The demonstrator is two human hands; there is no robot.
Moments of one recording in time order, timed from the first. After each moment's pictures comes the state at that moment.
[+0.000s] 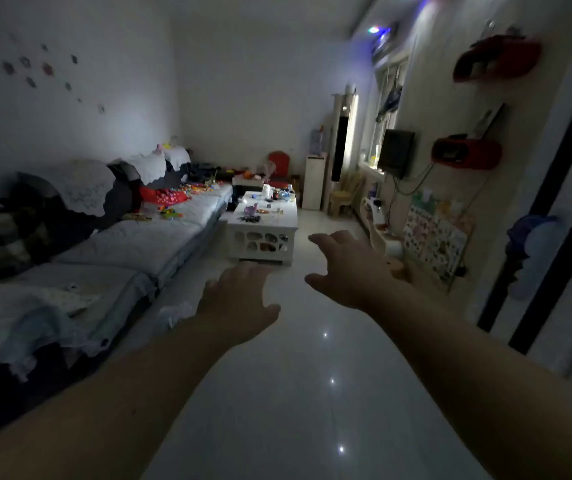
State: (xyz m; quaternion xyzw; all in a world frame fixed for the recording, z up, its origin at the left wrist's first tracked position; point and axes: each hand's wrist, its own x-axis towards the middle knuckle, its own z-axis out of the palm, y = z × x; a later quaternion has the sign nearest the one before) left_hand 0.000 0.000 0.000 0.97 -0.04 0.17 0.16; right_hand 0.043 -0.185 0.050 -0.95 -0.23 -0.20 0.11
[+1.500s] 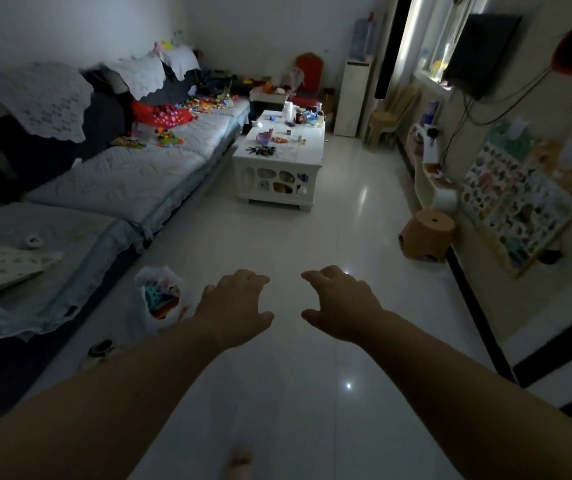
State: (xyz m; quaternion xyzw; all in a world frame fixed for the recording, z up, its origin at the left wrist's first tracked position) left_hand 0.404 0.001 -0.143 0.99 0.03 0.00 0.15; right_hand 0.459 -0.187 -0.123 -0.96 -0.27 0.03 0.08
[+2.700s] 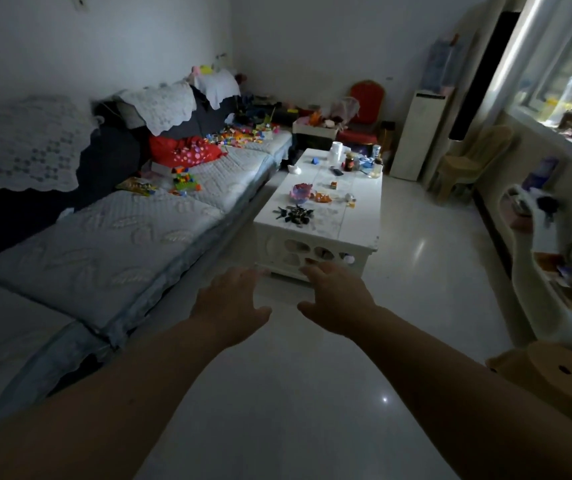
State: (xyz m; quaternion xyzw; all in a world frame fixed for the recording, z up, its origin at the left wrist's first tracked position) left_hand 1.109 0.241 -0.126 0.97 0.14 0.06 0.17; right_hand 1.209 0.071 -0.117 -0.92 -0.37 -0.03 0.10
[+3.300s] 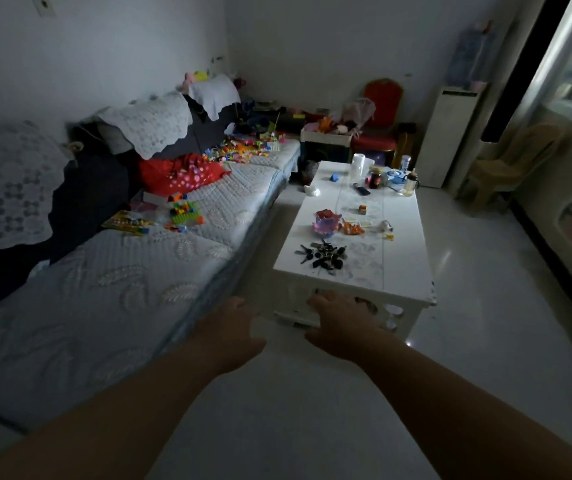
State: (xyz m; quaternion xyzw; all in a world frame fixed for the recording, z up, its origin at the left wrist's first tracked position) left_hand 1.392 0.524 -0.172 0.98 0.13 -0.07 0.15; right_hand 1.492 0.334 -0.162 -0.94 -0.34 0.07 0.06
